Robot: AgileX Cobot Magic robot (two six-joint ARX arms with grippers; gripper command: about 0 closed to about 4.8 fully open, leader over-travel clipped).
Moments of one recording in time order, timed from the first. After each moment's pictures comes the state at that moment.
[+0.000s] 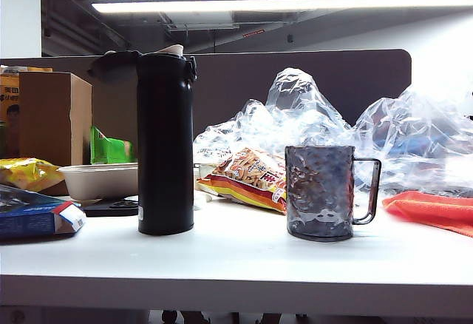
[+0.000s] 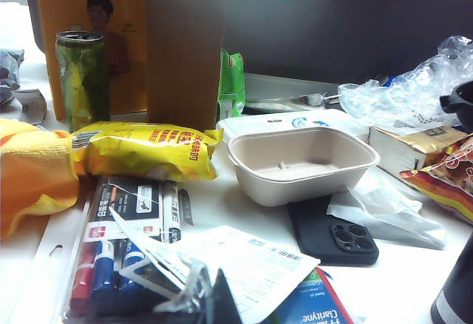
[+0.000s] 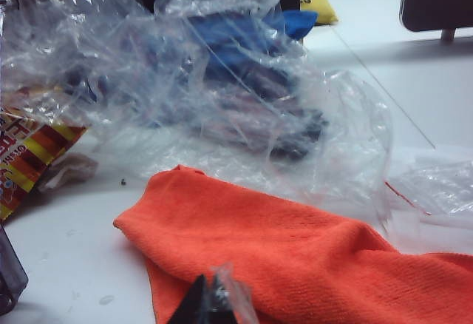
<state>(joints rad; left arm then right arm) 0.08 0.00 0.02 -0.01 0.08 -0.08 0.01 0.00 0.01 -0.09 0.03 0.10</state>
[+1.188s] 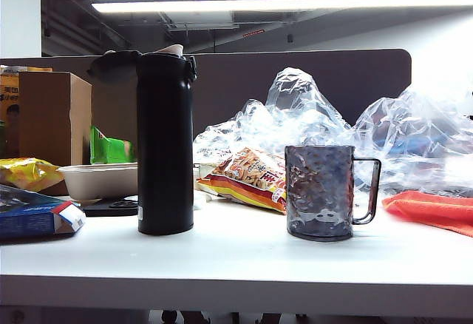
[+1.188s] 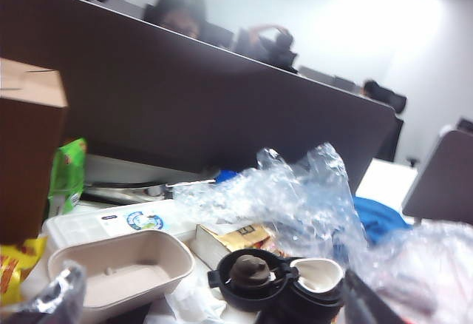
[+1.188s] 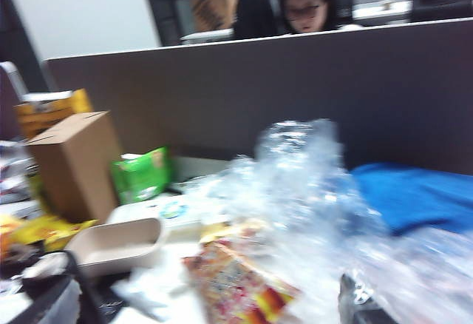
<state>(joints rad) 0.02 0.25 0.42 0.00 0.33 -0.32 0.16 0.58 0.85 -0.23 -0.28 0.16</state>
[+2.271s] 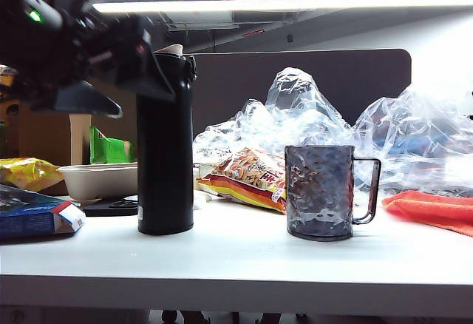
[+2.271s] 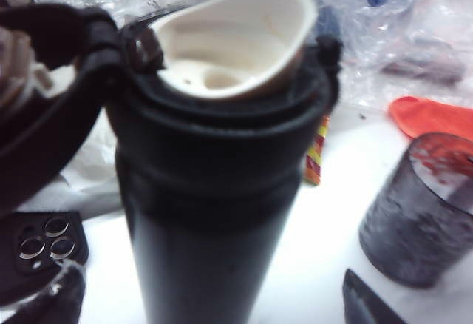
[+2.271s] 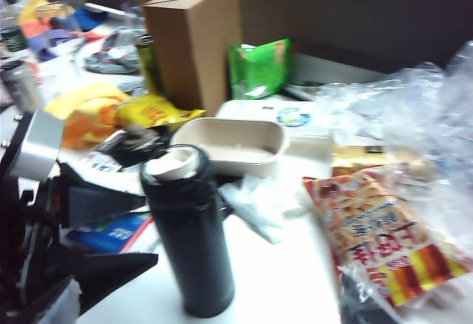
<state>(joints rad) -0.56 1.16 0.47 0.40 -0.02 -0.11 0.74 0.95 0.85 -0.10 0.02 0.10</state>
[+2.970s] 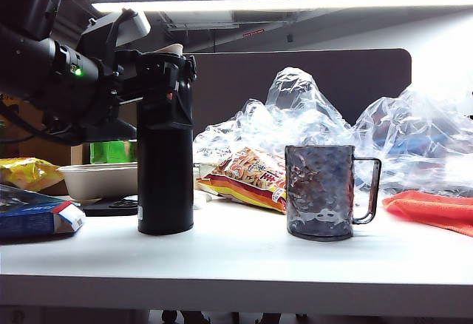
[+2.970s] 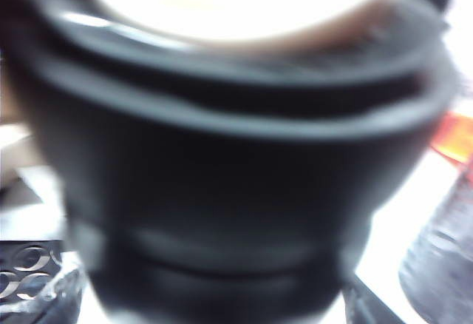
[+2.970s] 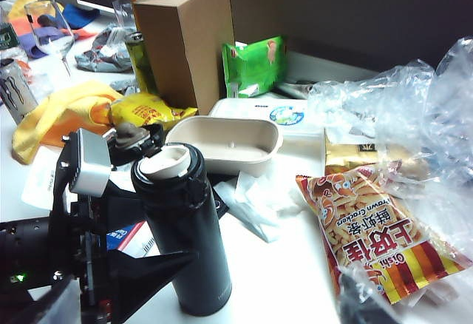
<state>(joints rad) -0.56 1.44 0.47 0.74 -0.06 -0.11 0.74 0.94 0.85 -0.10 0.03 0.10</state>
